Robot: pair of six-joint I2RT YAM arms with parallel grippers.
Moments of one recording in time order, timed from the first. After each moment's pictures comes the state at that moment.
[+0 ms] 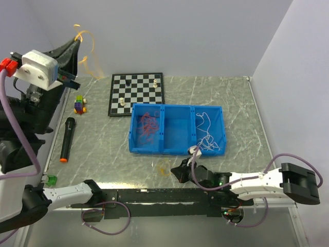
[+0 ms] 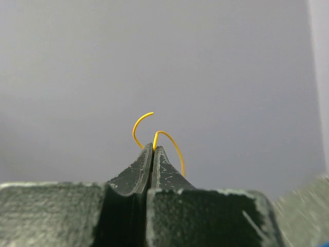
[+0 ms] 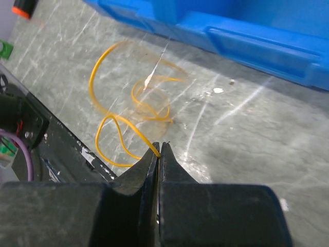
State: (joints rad) left arm -0.80 1.07 1.98 -0.35 -0.26 0.53; right arm 1.34 0.94 0.13 0.38 0.48 0.81
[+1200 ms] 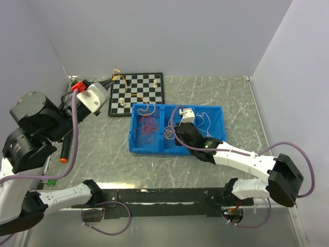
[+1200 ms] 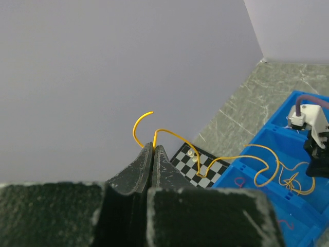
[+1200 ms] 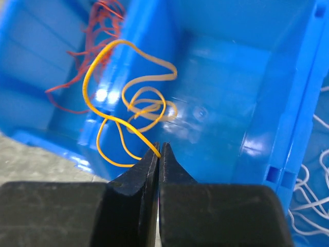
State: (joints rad) left arm -0.80 0.98 1.76 -0.63 -0.07 0.59; right arm 0.91 1.21 0.75 -0.11 0.45 0.48
